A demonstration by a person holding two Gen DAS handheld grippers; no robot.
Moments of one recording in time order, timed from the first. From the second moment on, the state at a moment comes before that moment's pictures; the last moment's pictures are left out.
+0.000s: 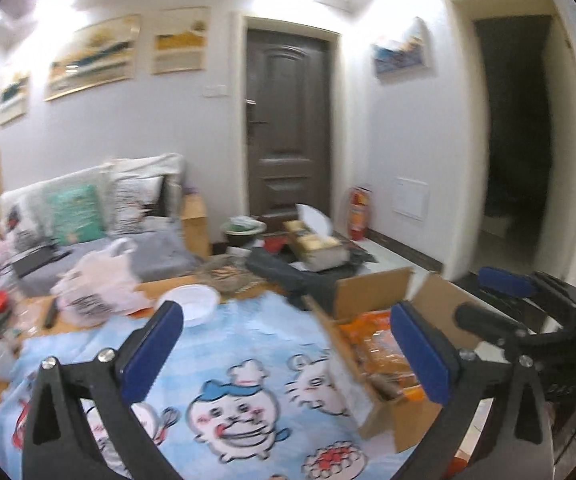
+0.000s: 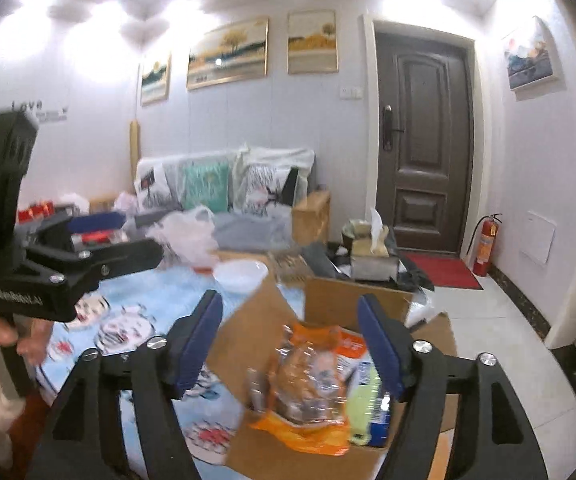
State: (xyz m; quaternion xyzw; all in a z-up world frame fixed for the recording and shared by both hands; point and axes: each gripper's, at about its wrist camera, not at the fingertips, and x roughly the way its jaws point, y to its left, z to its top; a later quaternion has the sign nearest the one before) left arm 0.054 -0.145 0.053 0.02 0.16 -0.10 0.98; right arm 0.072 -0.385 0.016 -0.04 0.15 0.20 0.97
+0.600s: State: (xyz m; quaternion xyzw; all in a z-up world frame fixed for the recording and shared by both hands) left arm 0.042 -0.100 0.012 -0.01 0.20 -0.04 0.98; right arm 0.050 -0.349 -0.010 -0.04 0.15 0.18 0.97
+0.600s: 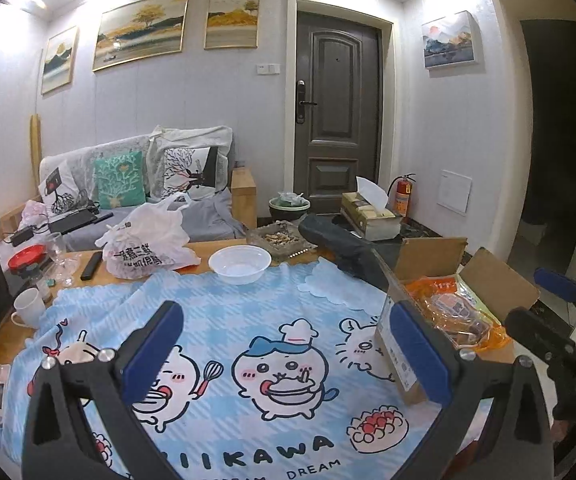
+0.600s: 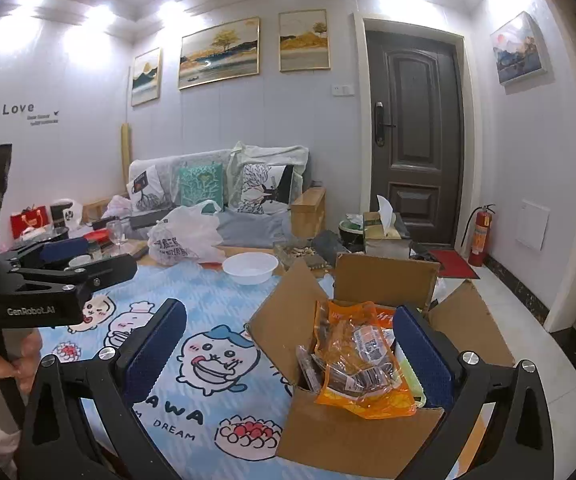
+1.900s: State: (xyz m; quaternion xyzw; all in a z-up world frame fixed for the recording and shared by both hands) left arm 0.044 -0.102 0.013 -0.01 0.20 -0.04 0.98; right arm 0.046 -0.353 -0.009 -0.03 0.15 0.19 0.97
